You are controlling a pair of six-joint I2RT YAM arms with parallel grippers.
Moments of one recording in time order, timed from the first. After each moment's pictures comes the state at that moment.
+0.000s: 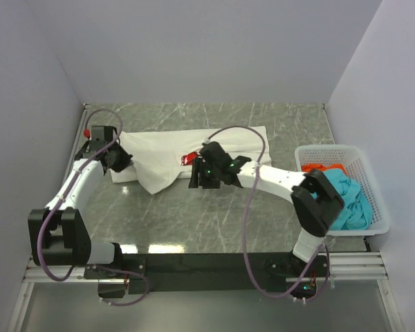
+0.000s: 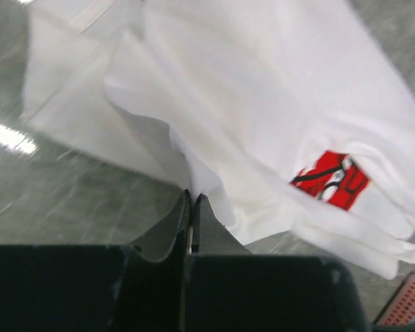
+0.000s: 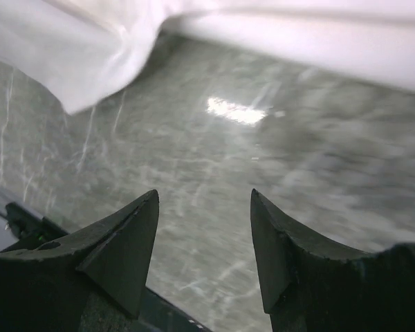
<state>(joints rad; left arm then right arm) 0.01 1.32 0.94 -0.53 -0.01 -0.76 0.83 1.77 1.19 -0.30 -0.09 0.76</state>
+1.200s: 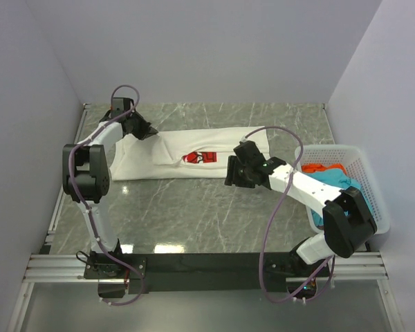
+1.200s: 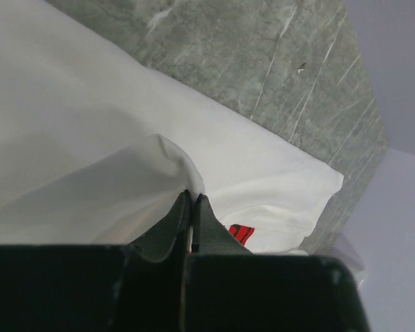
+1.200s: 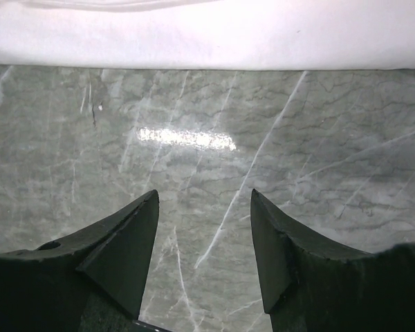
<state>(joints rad) -0.03 2.00 1.50 -0.31 0.30 -0.91 0.61 1.46 0.96 -0.46 0.06 0.65</state>
